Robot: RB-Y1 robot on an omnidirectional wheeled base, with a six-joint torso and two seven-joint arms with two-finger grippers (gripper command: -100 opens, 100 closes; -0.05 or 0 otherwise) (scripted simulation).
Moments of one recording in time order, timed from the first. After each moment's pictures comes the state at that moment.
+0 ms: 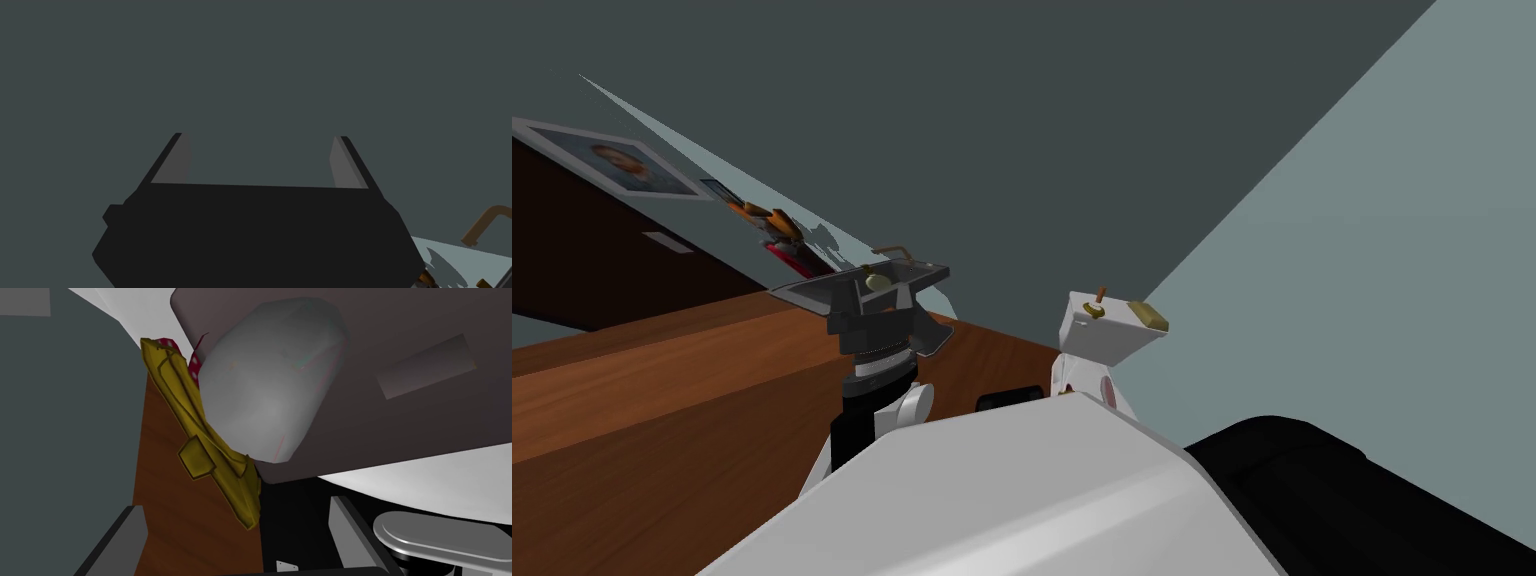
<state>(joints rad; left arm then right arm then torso) 0.50 -0.04 -0.05 -2.38 -0.07 -0.57 0.10 0.46 -0.26 0.24 -0.95 1.25 0.02 1.60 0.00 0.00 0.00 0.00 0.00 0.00</state>
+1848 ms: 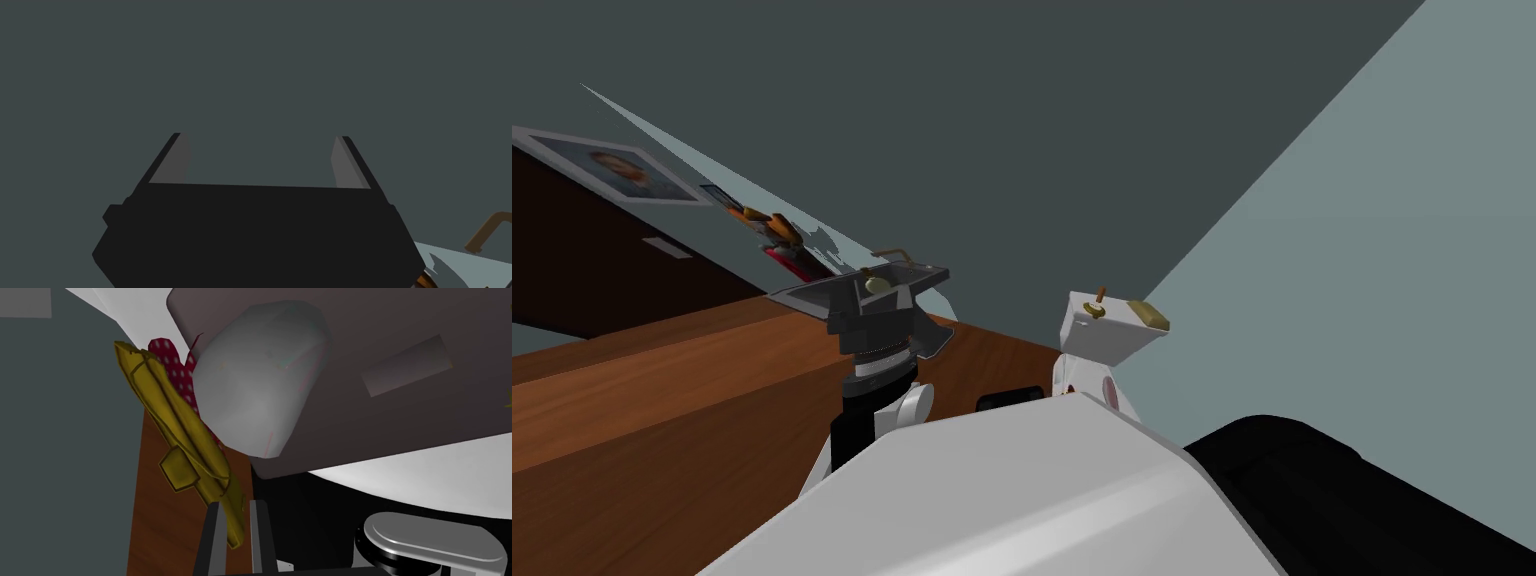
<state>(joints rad) 0.50 -0.04 -0.05 -2.38 -0.07 -0.57 0.10 0.51 -0.30 0.26 -1.01 1.23 0.02 1.59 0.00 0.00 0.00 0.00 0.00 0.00</state>
